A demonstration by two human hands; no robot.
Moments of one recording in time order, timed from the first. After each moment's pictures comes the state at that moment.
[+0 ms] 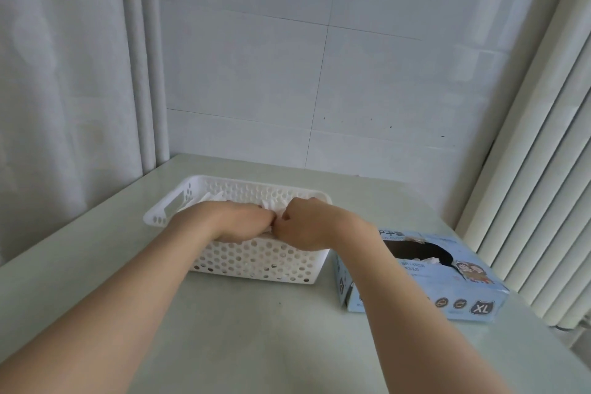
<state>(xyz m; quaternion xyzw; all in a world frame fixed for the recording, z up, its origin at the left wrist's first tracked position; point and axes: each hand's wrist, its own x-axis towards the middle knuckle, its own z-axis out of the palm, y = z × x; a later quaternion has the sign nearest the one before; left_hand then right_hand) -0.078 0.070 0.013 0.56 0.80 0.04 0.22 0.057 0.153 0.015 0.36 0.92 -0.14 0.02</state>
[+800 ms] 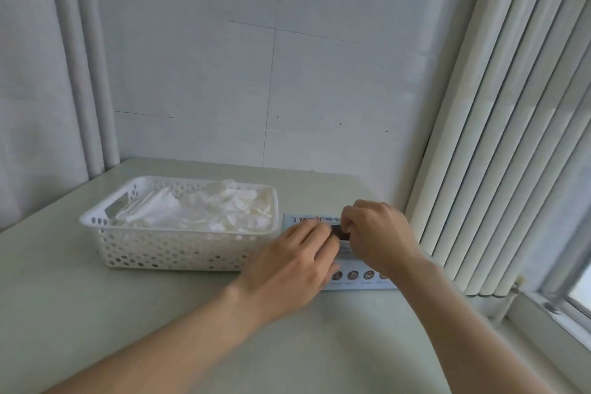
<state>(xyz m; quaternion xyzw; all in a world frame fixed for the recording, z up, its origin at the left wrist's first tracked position) 0.070 0.092 -0.069 0.77 0.48 0.19 -0.38 0.242 0.203 -0.021 0.36 0.88 0.15 -0.27</state>
